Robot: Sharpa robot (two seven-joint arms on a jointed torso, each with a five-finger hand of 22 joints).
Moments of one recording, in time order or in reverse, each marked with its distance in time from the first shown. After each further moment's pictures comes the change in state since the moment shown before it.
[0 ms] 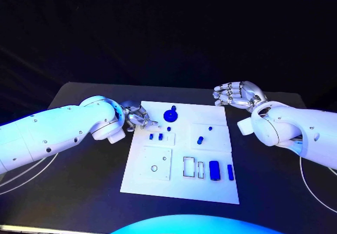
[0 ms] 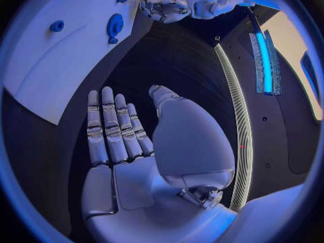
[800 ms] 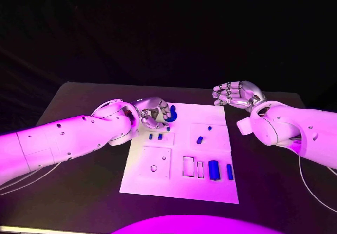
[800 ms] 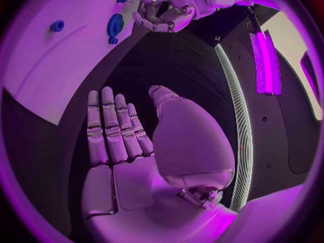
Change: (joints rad) left arm -0.026 0.114 -0.038 -0.070 -0.361 -0.154 0.370; left_hand 0.255 -0.103 0.121 -0.013 0.000 -0.028 0.014 -0.076 -0.180 -0.182 0.052 -0.283 -0.309 -0.201 0.048 -0.147 -0.329 0.026 -0.153 0.046 -0.168 -0.197; right arm 0.000 0.001 0.000 -0.001 0.000 0.000 0.000; right_hand 0.000 0.000 0.003 -0.003 0.000 0.000 0.000 0.000 -0.001 0.000 0.000 0.000 -0.001 0.000 0.000 0.000 -0.003 0.000 -0.003 0.004 0.000 -0.006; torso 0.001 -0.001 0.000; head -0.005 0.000
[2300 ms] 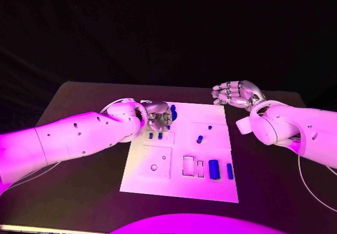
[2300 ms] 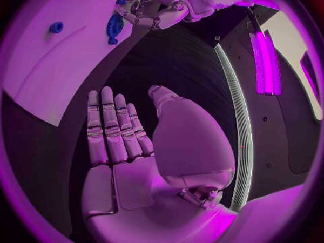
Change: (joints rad) left arm 0.000 0.082 -0.003 -0.075 -0.158 0.143 -0.077; left_hand 0.024 0.016 0.084 -0.023 -0.005 0.138 -0.009 -0.059 -0.085 0.085 -0.020 -0.016 -0.074 0.020 -0.005 0.063 0.004 -0.002 -0.011 -0.004 0.030 0.031; right arm -0.002 0.006 0.000 -0.003 0.000 0.002 -0.001; right_hand 0.000 0.000 0.004 -0.004 0.000 0.000 0.000 0.000 -0.001 0.000 0.000 0.000 0.000 0.004 0.004 -0.004 -0.002 0.000 0.000 0.000 0.000 -0.007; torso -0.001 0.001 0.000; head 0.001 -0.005
